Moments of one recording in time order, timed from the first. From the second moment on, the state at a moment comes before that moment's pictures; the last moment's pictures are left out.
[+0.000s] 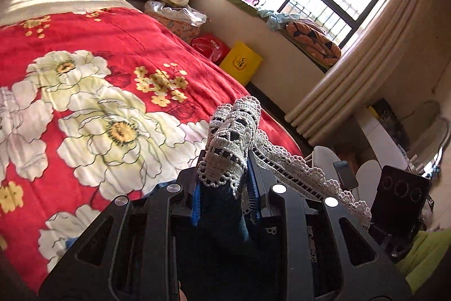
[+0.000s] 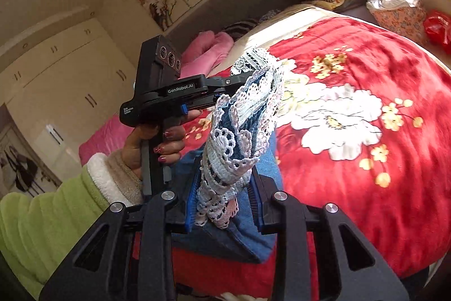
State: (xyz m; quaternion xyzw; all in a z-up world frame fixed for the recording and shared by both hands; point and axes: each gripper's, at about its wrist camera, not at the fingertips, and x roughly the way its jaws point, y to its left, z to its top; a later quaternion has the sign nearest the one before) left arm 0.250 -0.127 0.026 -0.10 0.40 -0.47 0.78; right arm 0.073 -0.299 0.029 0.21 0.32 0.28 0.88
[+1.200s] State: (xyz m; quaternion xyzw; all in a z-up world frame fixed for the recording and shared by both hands) left arm 0.215 0.006 -0.023 -0.26 0.43 -0.37 0.78; right arm 0.205 -0.273 -0.020 0.18 0.45 0.24 0.84
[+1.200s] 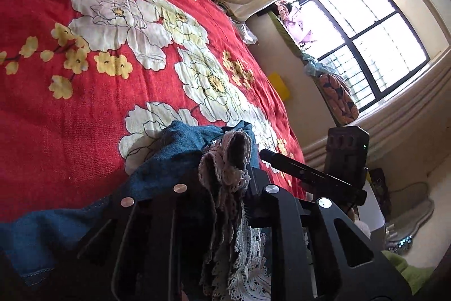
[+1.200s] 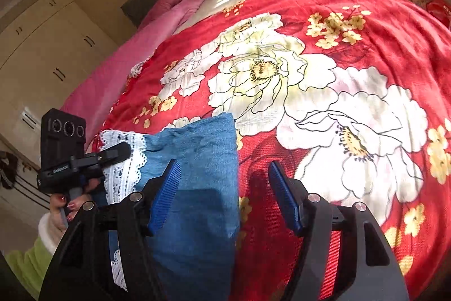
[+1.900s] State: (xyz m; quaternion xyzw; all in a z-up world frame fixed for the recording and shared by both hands) left arm 0.193 0.049 -0.005 -0.26 0.43 -0.29 0.81; right arm 0.174 -0.257 -0.007 0.15 0.41 0.24 0.87
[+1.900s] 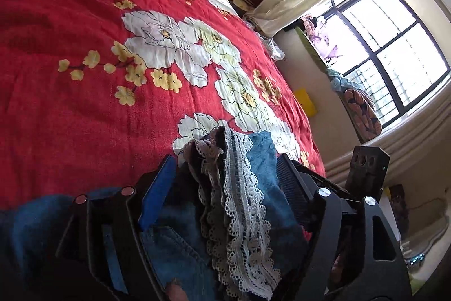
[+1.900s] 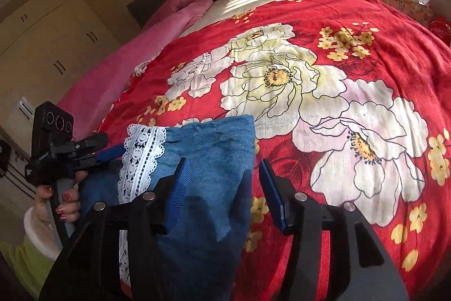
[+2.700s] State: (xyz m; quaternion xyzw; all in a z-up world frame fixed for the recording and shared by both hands) left arm 0.068 0.005 -0.037 -0.27 0.52 -0.20 0.78; right arm 0.067 -0.265 -0.023 0.14 0.44 0.28 0.84
